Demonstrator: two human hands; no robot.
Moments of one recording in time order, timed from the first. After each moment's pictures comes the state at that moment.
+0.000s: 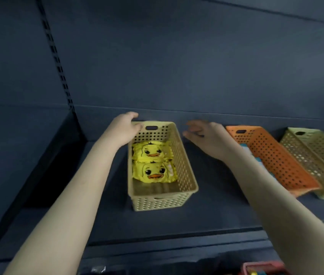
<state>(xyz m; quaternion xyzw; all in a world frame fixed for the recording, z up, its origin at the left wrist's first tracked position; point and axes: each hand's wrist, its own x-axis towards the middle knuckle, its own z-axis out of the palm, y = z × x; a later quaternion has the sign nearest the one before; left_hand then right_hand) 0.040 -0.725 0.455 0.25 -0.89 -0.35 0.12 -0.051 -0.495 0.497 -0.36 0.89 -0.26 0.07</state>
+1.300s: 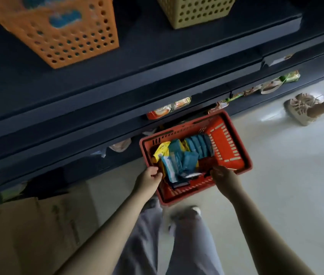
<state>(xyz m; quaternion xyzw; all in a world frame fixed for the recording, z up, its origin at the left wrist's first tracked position) 0.078 -0.099 0.109 0.31 -0.75 -0.52 -0.26 0.020 0.140 0.146 0.11 0.92 -0.24 0.30</state>
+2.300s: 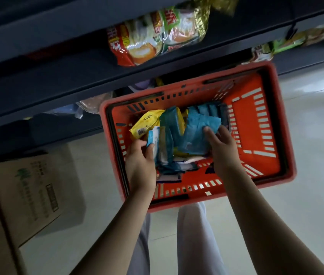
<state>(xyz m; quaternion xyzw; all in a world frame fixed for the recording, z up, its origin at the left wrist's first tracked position) 0.028 -0.005 -0.058 0.43 -0.83 -0.35 0.00 -0.070 0.155 -0.057 0.24 0.65 -0.65 0.31</state>
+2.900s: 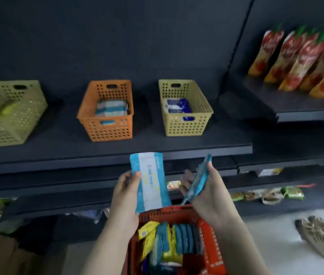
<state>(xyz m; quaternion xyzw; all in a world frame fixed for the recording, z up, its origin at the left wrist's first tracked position) 0.017 -0.029 0.342 0.36 -0.46 -0.79 0.19 -0.082 0.125 0.362 0.11 0.38 -0.84 0.36</state>
